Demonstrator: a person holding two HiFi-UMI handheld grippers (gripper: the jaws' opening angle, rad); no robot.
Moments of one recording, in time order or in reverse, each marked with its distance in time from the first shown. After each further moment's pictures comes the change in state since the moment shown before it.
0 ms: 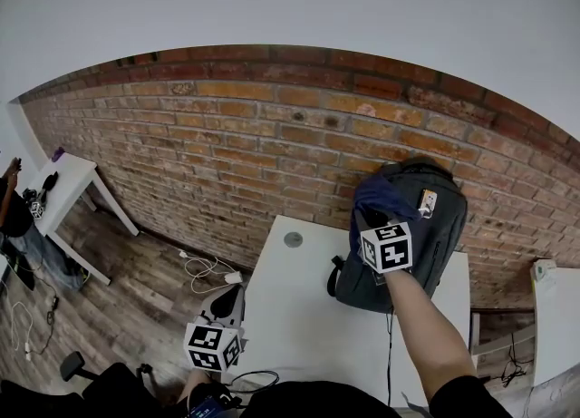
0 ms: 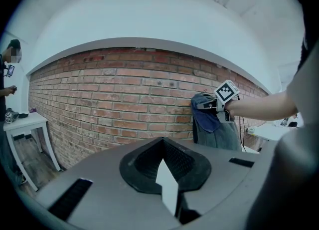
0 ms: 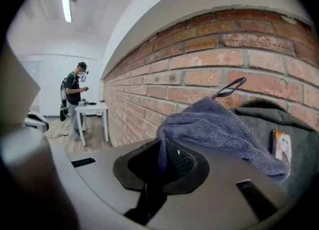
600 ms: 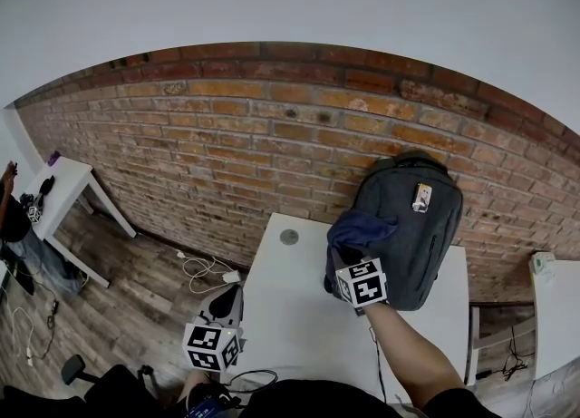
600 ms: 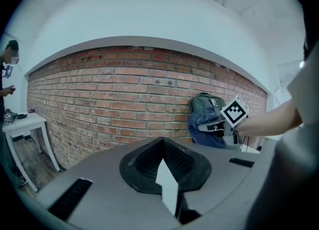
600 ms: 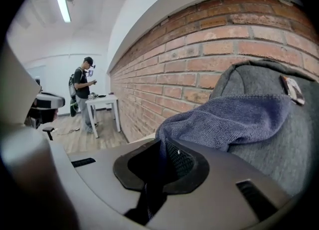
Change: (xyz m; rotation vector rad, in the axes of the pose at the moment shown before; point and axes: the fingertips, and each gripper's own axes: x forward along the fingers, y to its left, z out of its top) left arm 0.001 -0.006 -0.004 0.007 0.012 -0.014; right arm -0.011 0.074 -0.096 0.025 0.120 0.089
